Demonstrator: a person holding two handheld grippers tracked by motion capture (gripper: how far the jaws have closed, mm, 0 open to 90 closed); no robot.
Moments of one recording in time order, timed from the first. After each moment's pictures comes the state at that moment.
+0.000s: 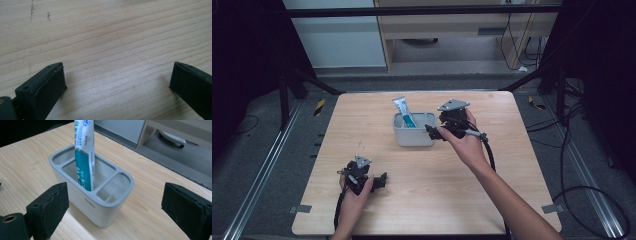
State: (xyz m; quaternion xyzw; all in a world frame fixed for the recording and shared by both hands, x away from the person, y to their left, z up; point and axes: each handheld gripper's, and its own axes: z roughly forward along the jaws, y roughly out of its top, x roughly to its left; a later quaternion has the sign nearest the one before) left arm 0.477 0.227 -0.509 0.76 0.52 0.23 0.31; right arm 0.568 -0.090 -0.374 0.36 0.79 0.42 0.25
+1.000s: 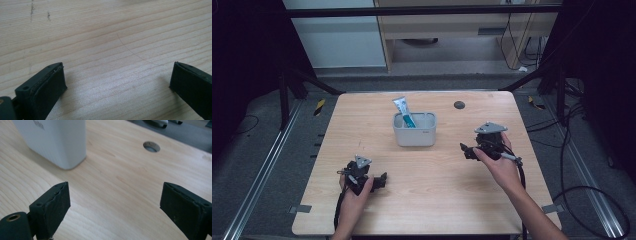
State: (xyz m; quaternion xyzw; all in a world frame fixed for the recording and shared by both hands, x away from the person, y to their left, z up) left arm 0.477 0.227 -0.509 0.76 0.52 0.23 0.31; right arm 0.531 -0.188 -0.435 0.42 0.79 0.38 0.26
